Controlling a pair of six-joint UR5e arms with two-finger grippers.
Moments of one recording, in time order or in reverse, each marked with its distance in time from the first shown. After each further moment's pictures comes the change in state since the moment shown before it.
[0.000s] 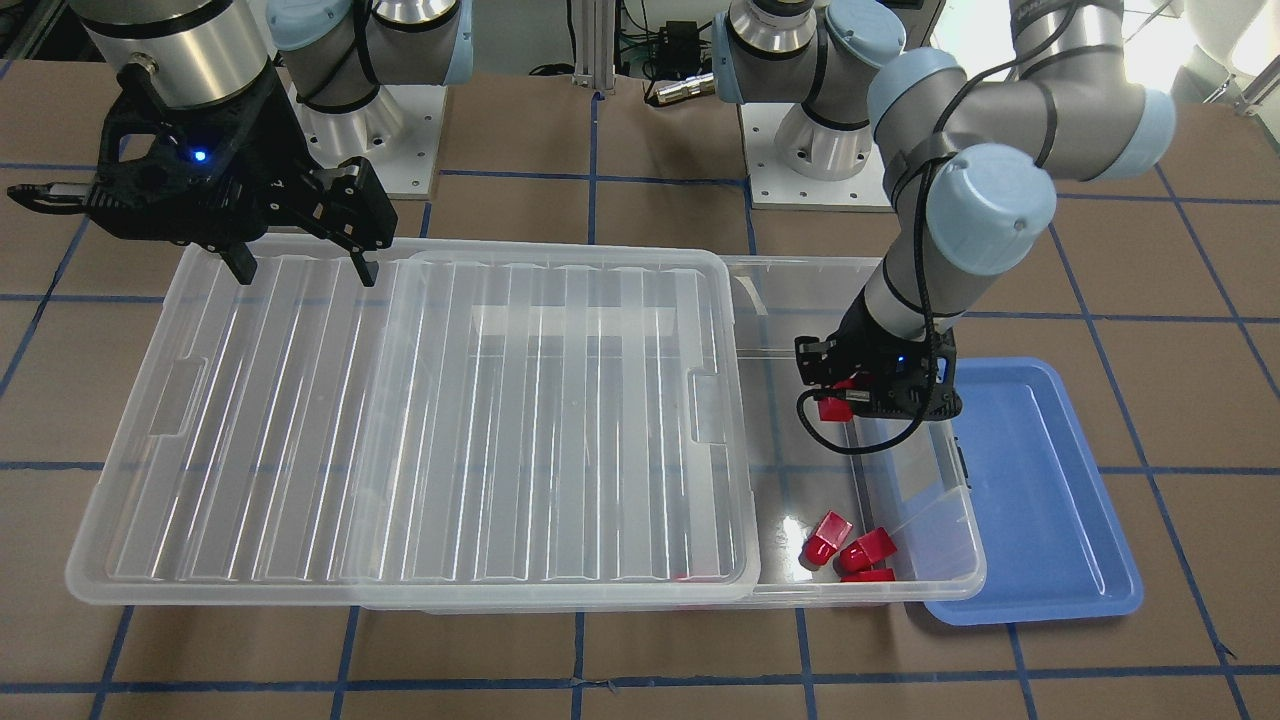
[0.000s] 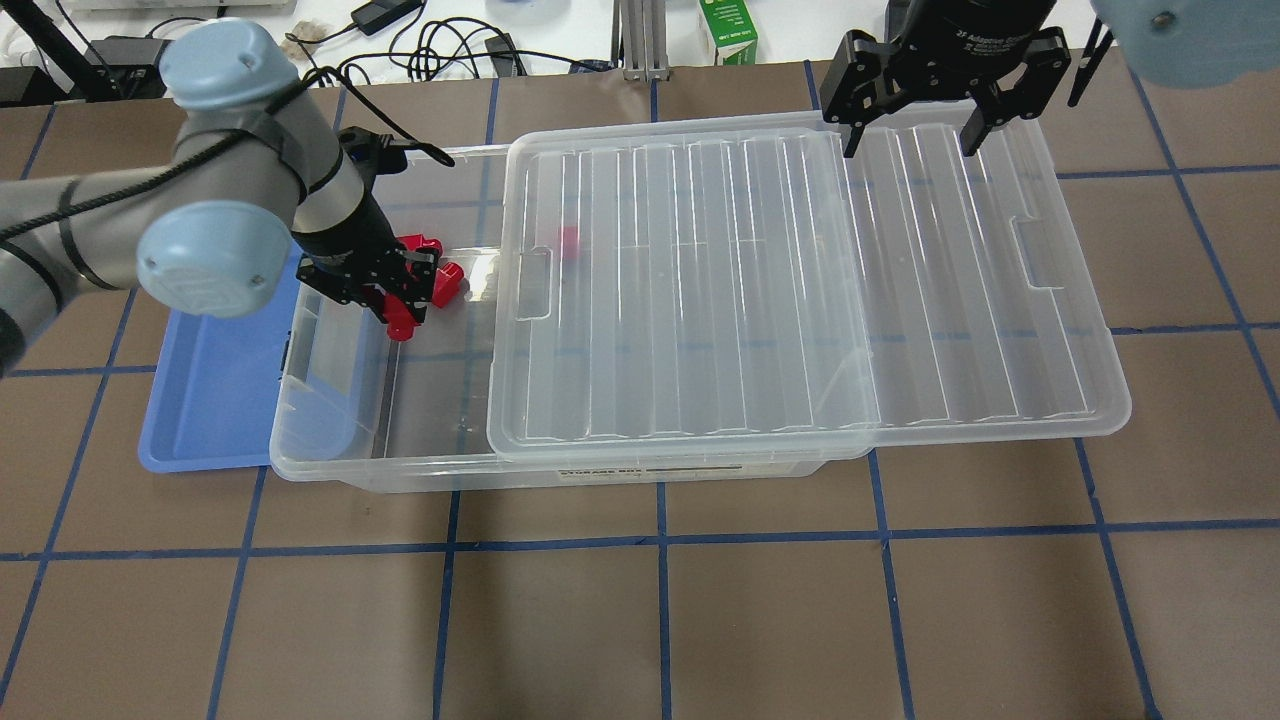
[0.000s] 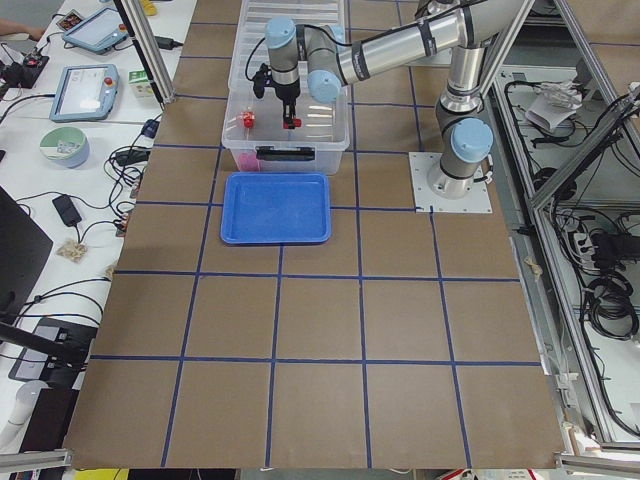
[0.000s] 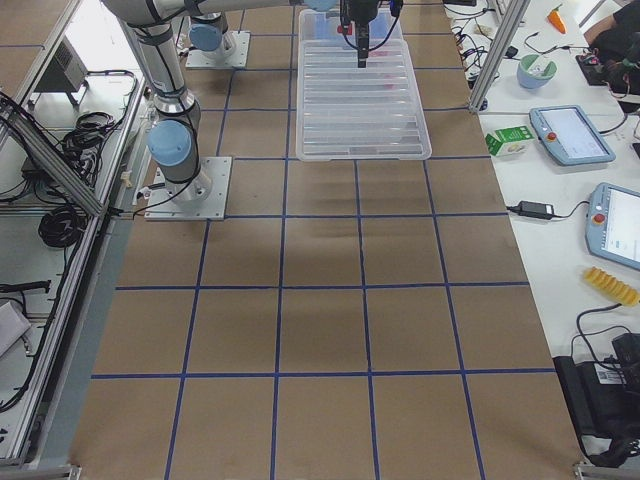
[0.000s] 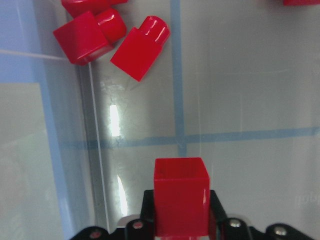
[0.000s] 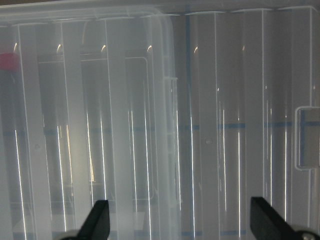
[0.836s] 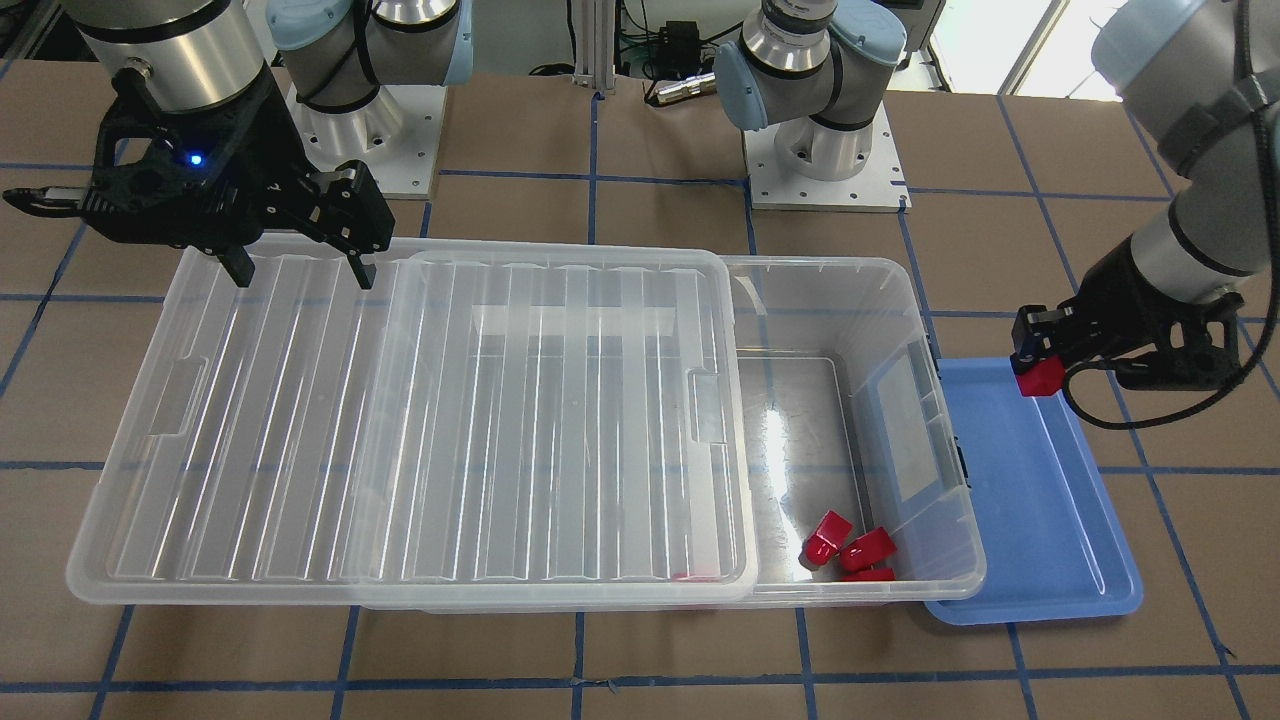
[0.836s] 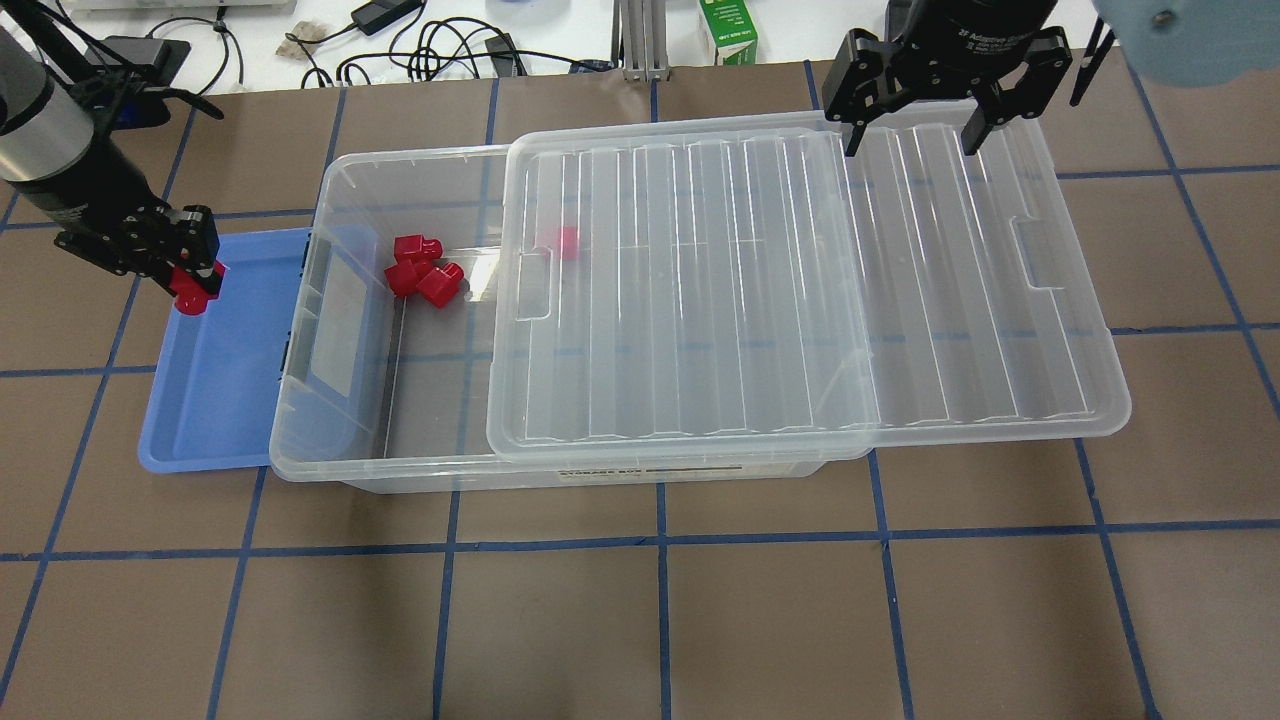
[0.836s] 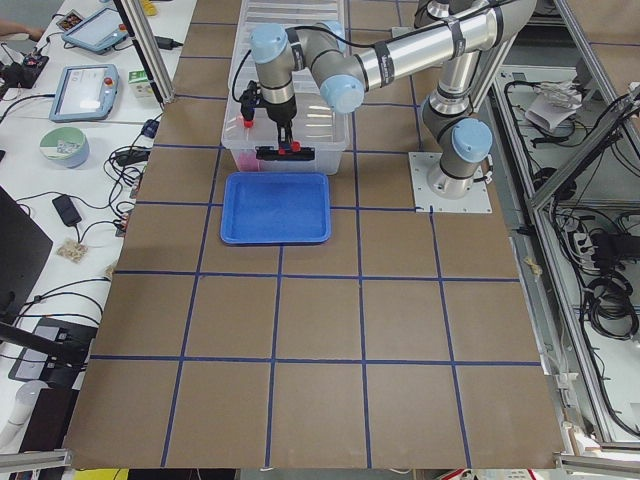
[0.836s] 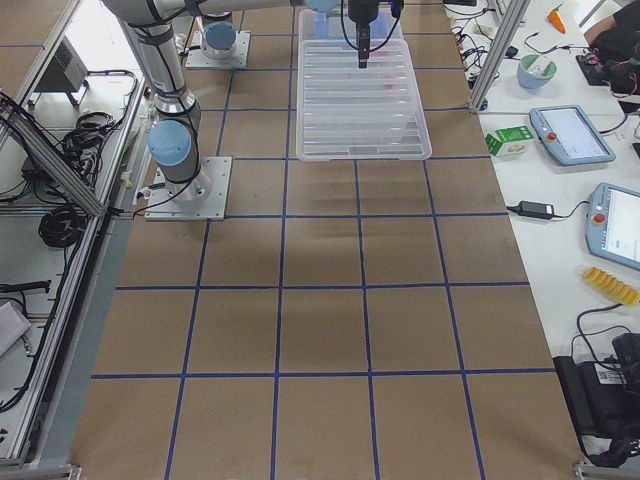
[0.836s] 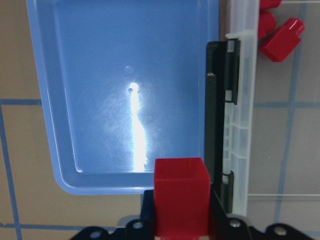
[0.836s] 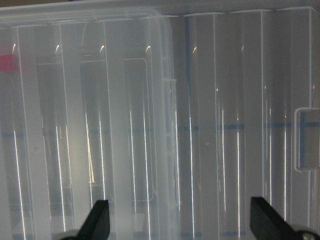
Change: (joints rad) left arm 0.348 0.003 0.097 -0.097 -0.050 0.305; right arm -0.015 0.005 -0.001 -0.013 0.002 -0.017
